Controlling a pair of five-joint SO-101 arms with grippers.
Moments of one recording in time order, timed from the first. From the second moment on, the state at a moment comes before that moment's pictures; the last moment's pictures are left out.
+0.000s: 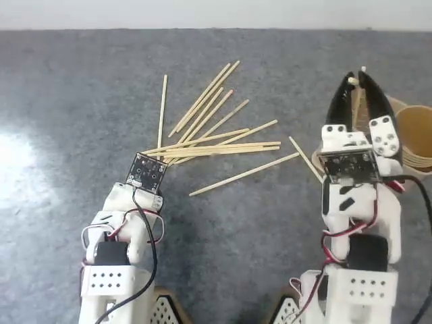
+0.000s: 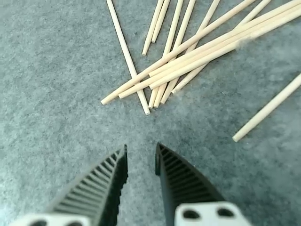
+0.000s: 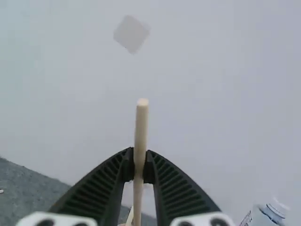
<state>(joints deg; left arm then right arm) -6.9 -77.6 91.8 42.9 -14.2 0.8 -70.8 54.0 15.1 28.5</state>
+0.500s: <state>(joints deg) -6.9 -77.6 91.8 42.9 -14.2 5.8 -65.8 43.1 24.4 21.7</state>
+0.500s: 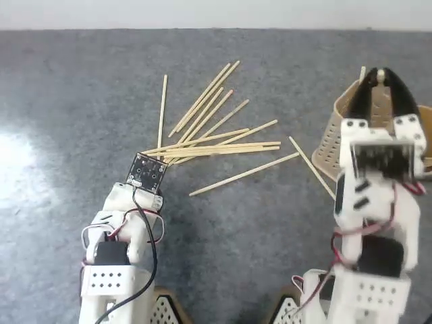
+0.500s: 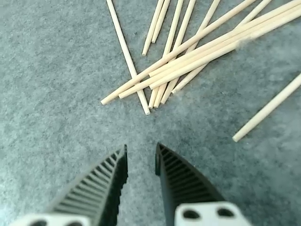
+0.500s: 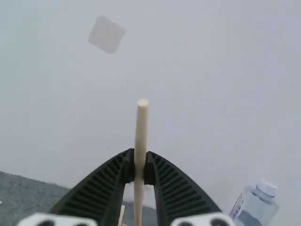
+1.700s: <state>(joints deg) -6.9 -77.6 91.8 42.9 -14.2 16.0 -17.1 11.7 43.5 7.6</state>
